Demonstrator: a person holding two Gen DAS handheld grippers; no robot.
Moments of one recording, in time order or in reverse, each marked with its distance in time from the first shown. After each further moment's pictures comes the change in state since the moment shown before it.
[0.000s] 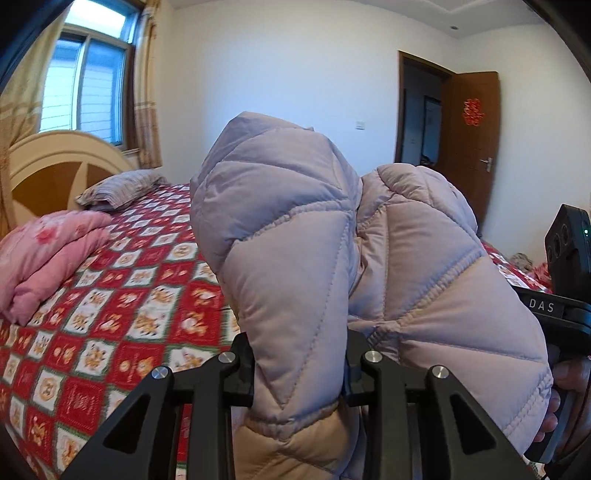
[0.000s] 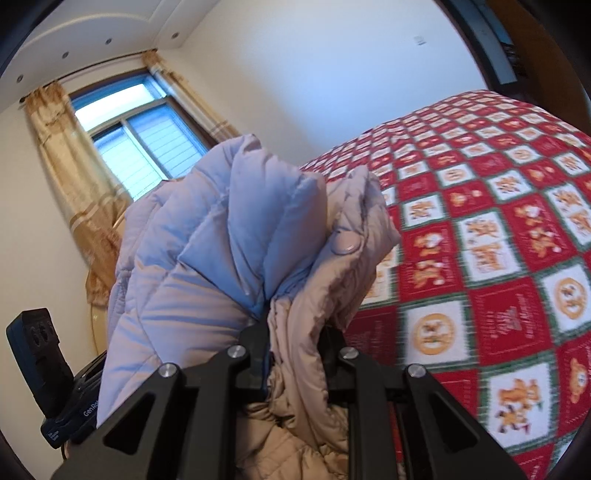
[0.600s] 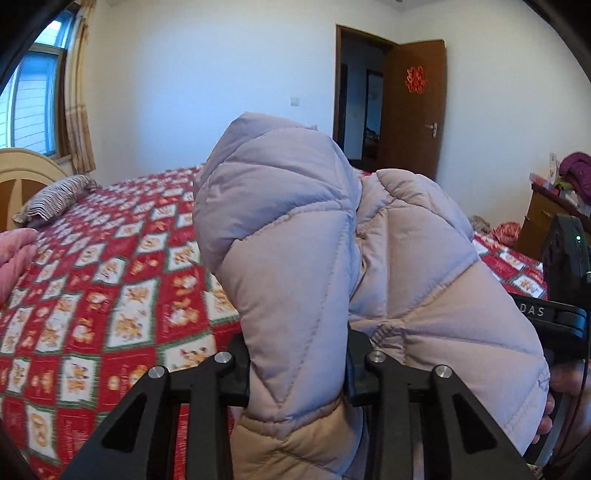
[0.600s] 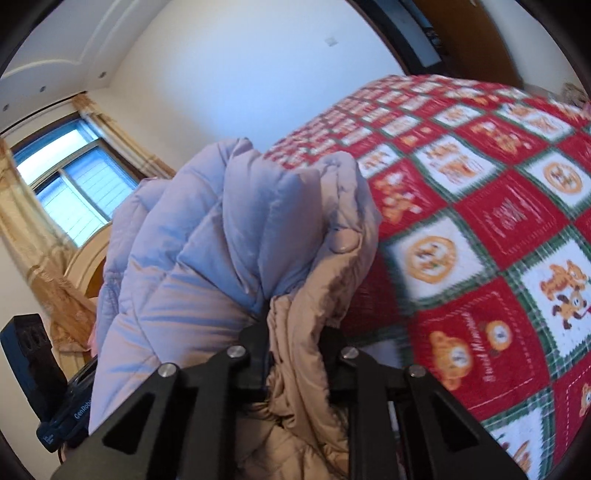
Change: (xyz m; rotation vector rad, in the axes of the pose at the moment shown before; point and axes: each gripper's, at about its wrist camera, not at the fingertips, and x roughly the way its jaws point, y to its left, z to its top) left arm 0.051 -0.132 -0.011 0.121 0.063 -0.192; right arm -0.081 -0.122 -0.026 0.189 -0.071 -0.189
